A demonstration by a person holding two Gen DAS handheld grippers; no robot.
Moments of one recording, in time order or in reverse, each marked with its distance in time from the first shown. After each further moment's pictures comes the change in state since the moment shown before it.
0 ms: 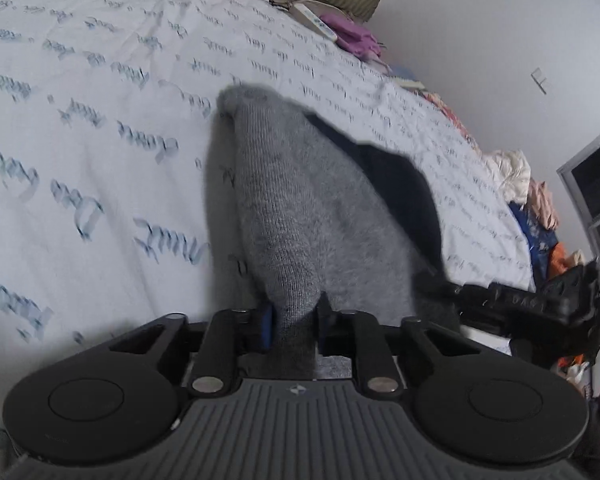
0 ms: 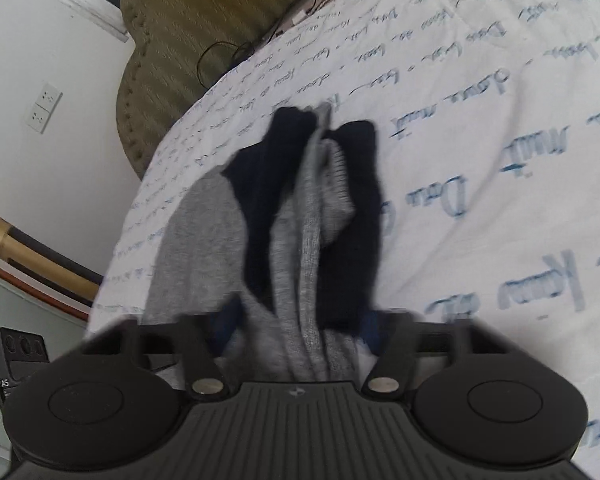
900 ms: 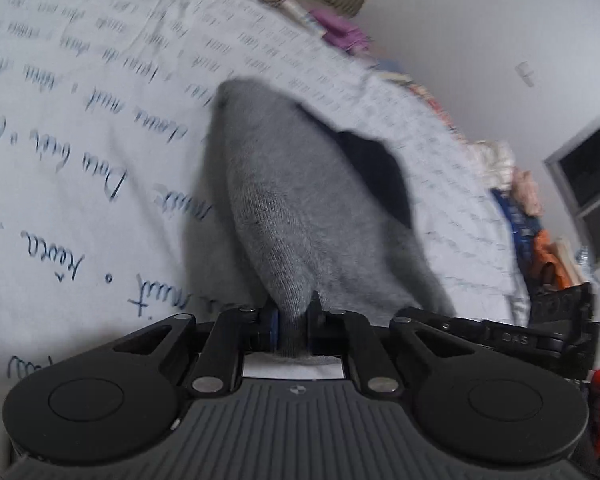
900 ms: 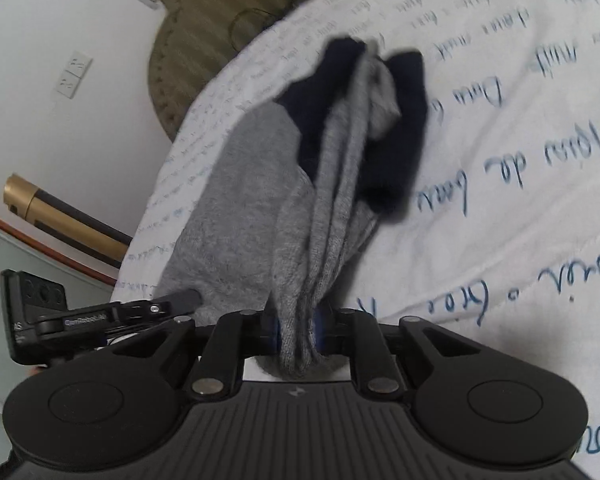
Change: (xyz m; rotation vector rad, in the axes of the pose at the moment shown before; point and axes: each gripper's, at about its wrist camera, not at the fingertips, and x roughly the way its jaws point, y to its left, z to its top) left arm -0.042 -0.001 -0.026 0.015 0.024 -0.059; right arm -0.026 0.028 -0.051 -0.038 0.057 0.063
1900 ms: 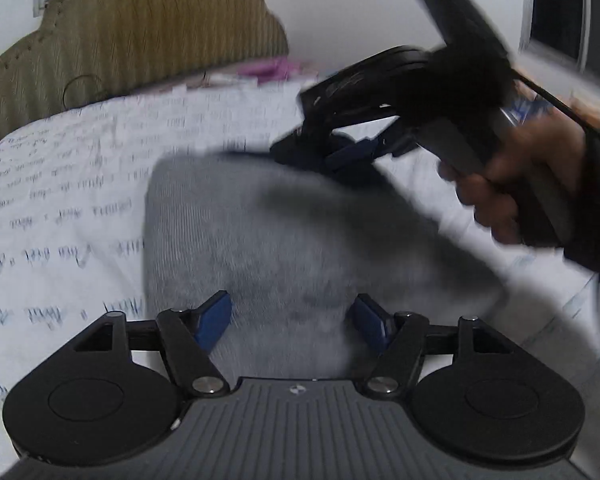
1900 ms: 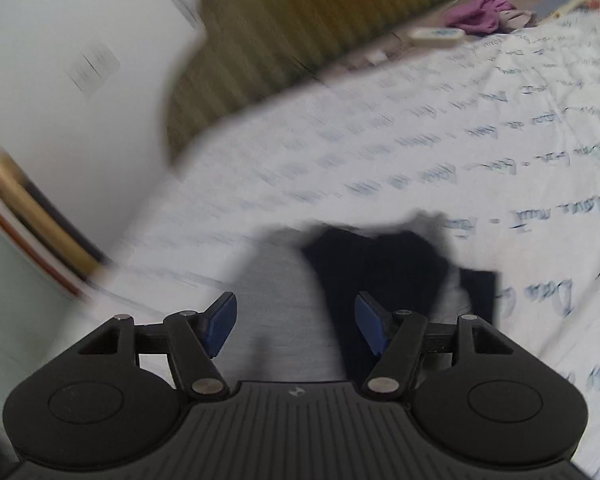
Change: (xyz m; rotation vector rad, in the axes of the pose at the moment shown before) left arm 0.044 -0.075 -0.107 0.574 -0.190 0.284; right arm 0.065 0.056 0.068 -0.267 -0.111 -0.209
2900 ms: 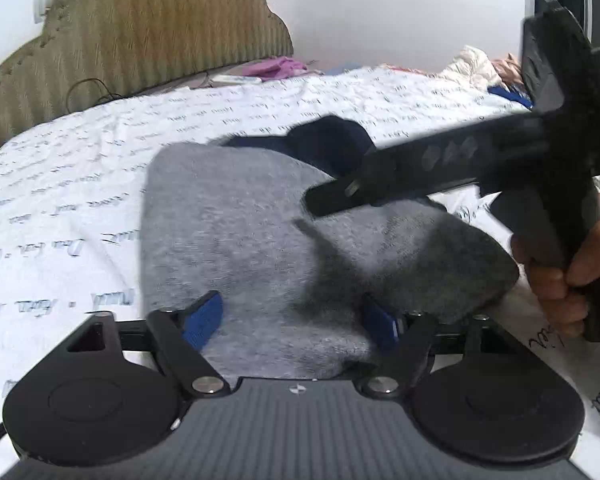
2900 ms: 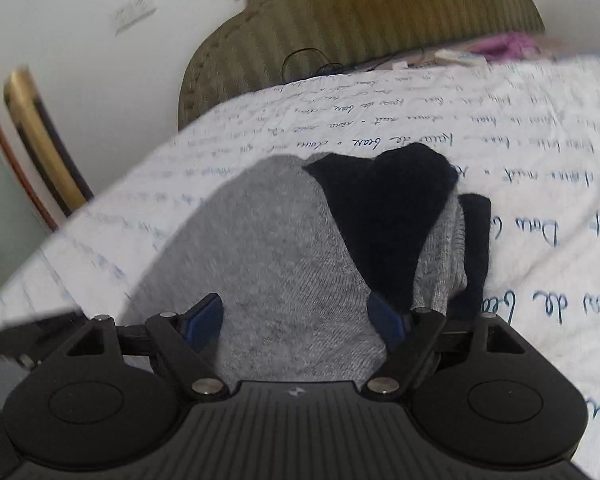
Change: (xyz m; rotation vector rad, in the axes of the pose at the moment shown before) left arm -0.005 -0.003 -0.007 -0.005 -0.029 0.023; right arm -0.025 0.000 -0.080 -0.130 -0.081 0.051
